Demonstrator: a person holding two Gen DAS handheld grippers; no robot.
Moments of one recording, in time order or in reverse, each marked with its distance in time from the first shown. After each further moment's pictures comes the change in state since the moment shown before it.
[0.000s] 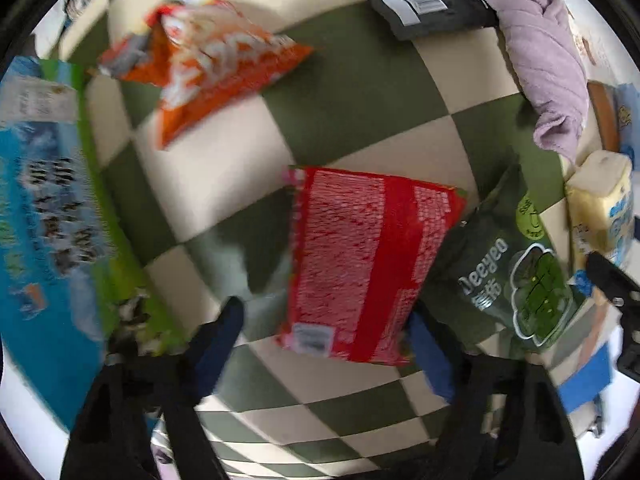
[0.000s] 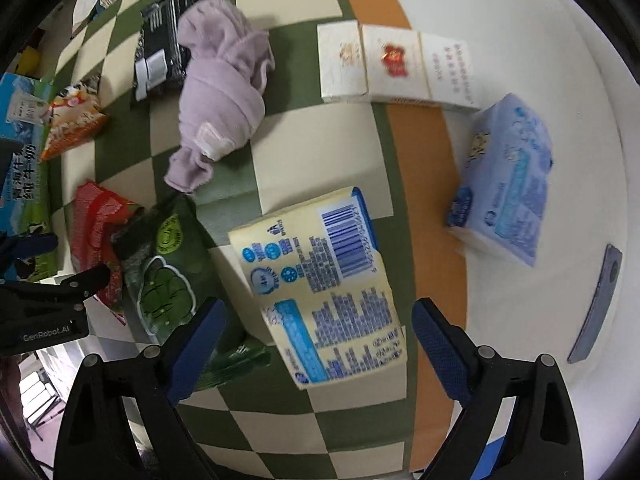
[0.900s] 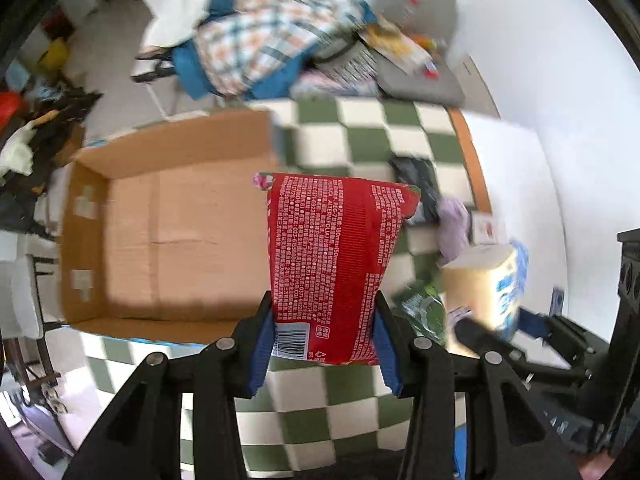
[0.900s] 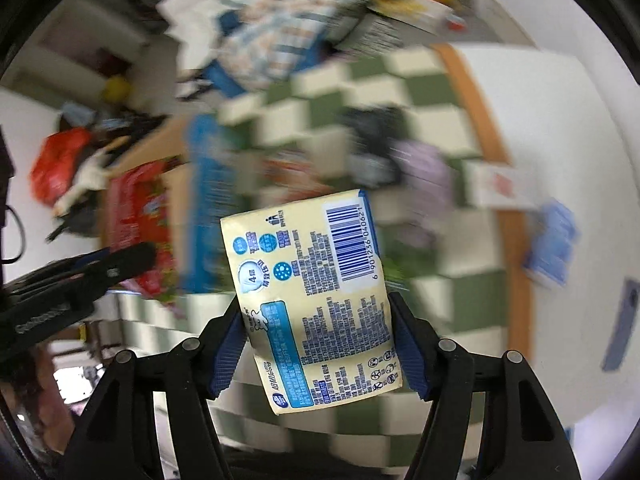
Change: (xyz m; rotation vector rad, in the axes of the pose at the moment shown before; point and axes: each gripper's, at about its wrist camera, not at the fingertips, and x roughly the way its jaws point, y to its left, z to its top) left arm -0.244 0.151 -0.176 -0.328 -0.497 -0.153; right arm -0.169 0.127 -0.044 -0.111 -0.262 0.319
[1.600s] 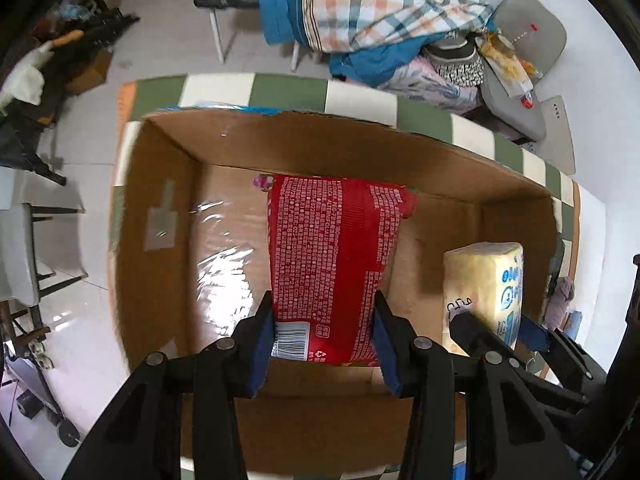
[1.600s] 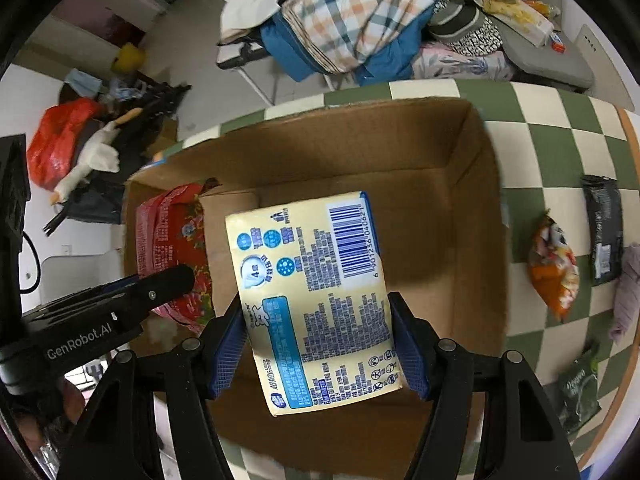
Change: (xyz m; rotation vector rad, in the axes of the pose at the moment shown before) left arm 0.141 0.218 0.085 -0.194 0.199 -0.036; right arm 0.197 0.243 0.111 -0.037 0.089 -0.044
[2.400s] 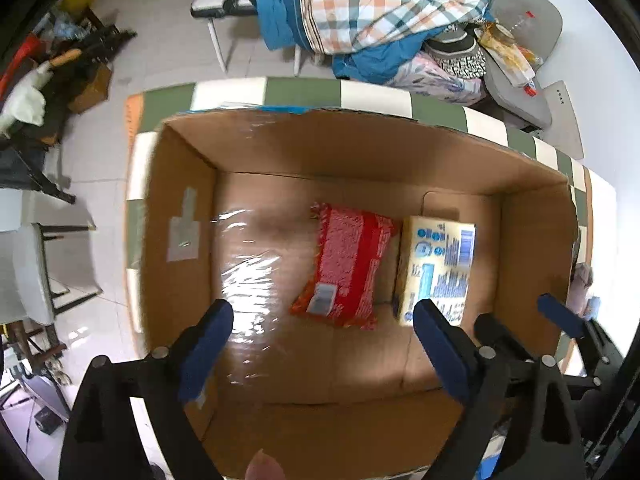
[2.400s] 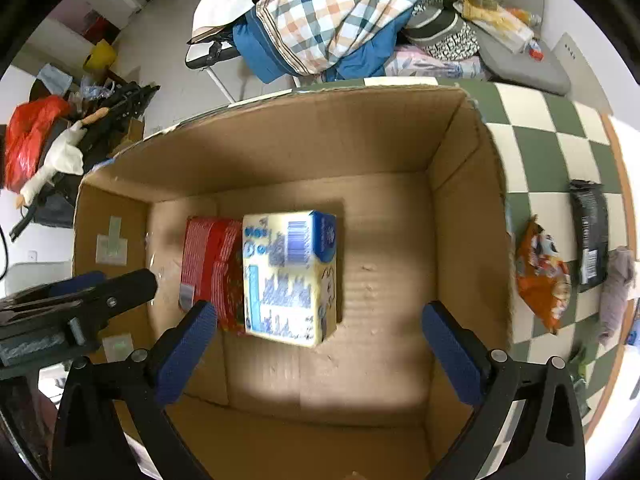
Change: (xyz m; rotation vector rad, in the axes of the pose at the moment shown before) left arm -0.021 0.015 -0.021 0.071 -0.046 0.077; right arm 0.021 0.001 -0.002 -0.011 -0.037 -0.133
